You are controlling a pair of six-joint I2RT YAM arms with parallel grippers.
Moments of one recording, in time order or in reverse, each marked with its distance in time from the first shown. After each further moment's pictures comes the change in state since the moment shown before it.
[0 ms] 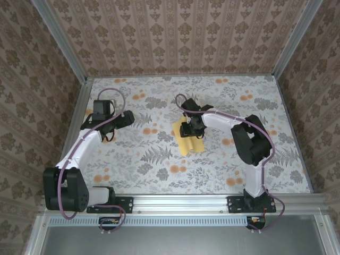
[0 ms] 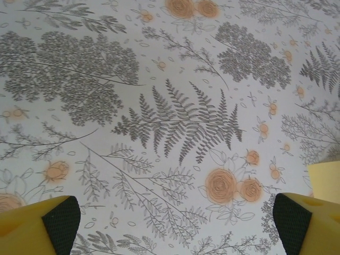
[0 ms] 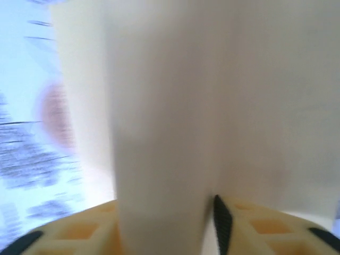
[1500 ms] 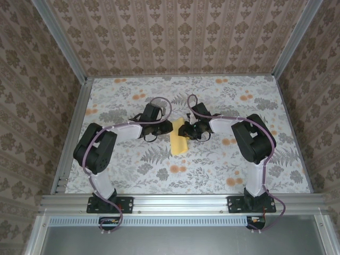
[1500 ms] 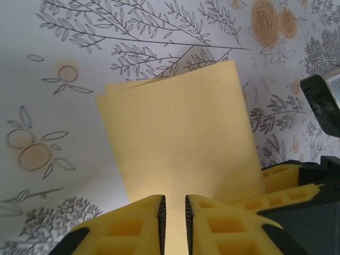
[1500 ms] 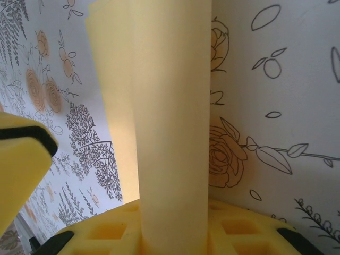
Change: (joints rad) left arm -0.445 0.520 0.113 0.379 0.182 -0.289; right arm -0.093 0.023 -0.214 0.429 -0.356 0.235
